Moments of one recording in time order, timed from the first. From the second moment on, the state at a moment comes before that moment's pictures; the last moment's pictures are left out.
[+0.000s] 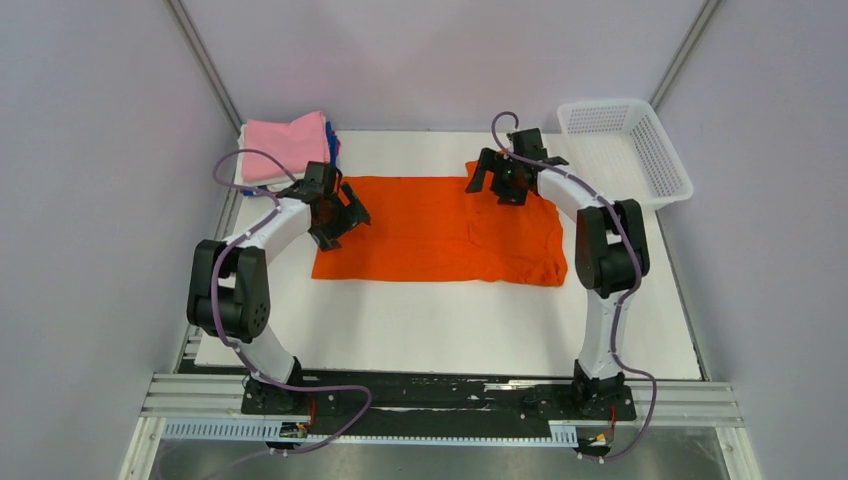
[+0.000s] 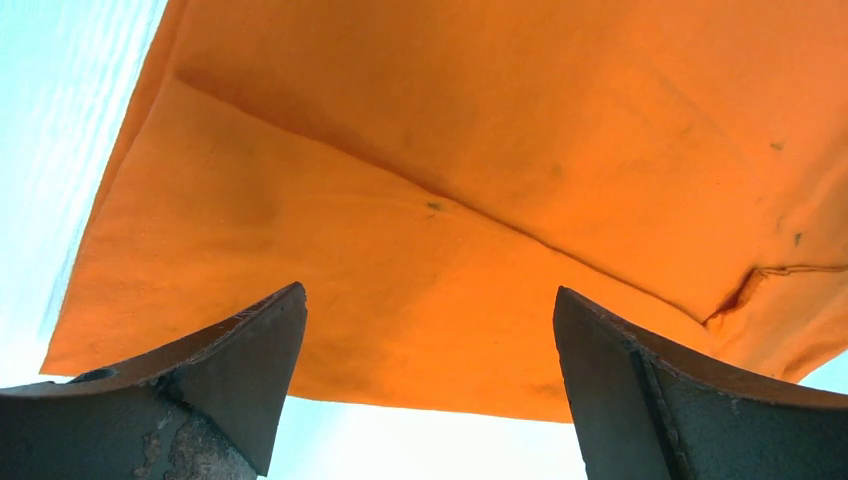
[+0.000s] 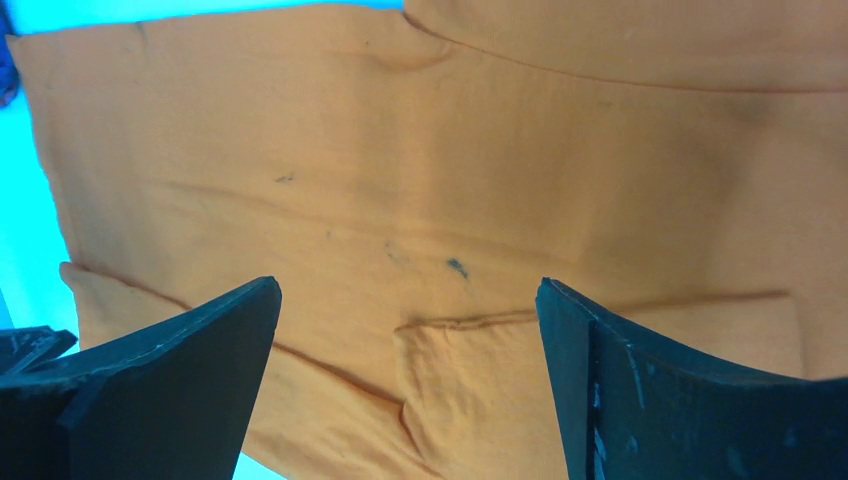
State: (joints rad) left arm -0.19 1.66 1.13 -0.52 0.03 -0.80; right arm 0.24 2.10 1.60 -0.39 -0.28 0.48
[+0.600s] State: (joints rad) left arm -0.22 1.76 1.10 -0.43 0.06 -0.77; right arm 0.16 1.61 0.92 -0.40 -0.12 0.59
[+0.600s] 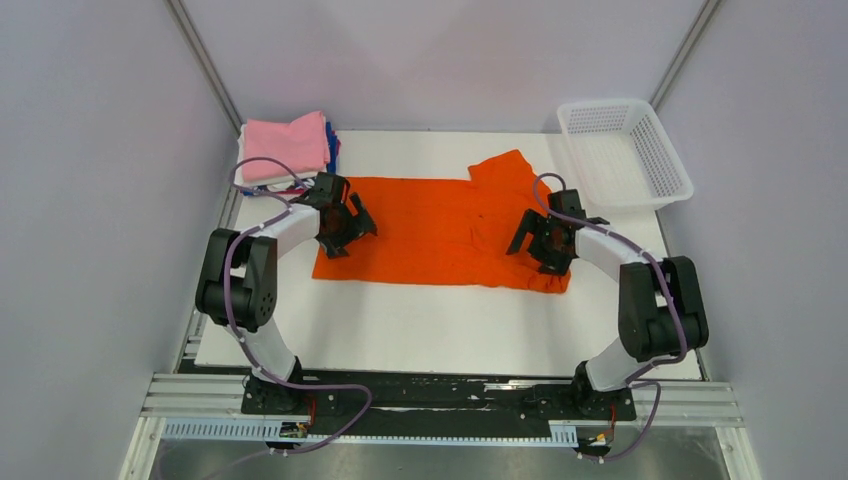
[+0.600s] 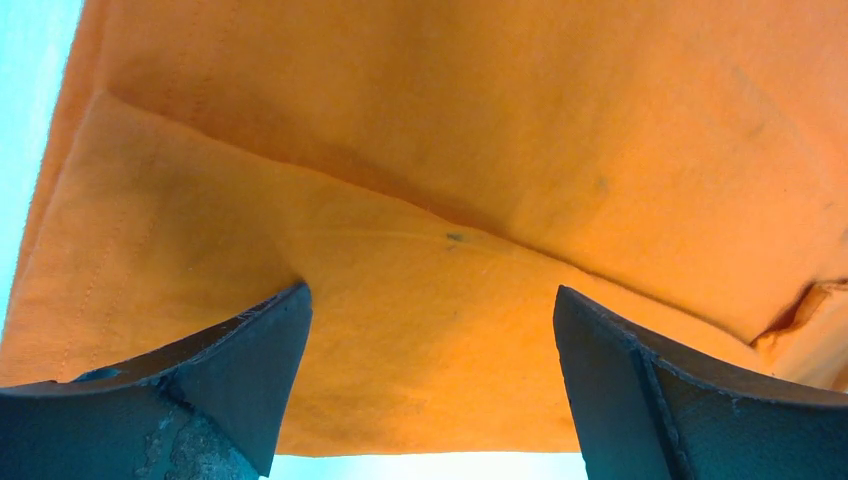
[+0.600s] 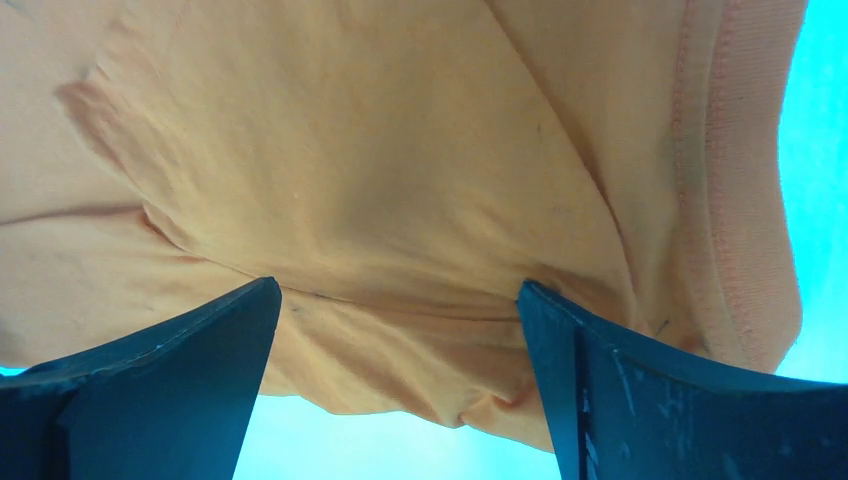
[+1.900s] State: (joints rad) left arm -0.21 1.68 1.31 -0.74 -0.20 -0.74; right arm 0.08 1.32 1.00 -0.36 -0.02 0.55
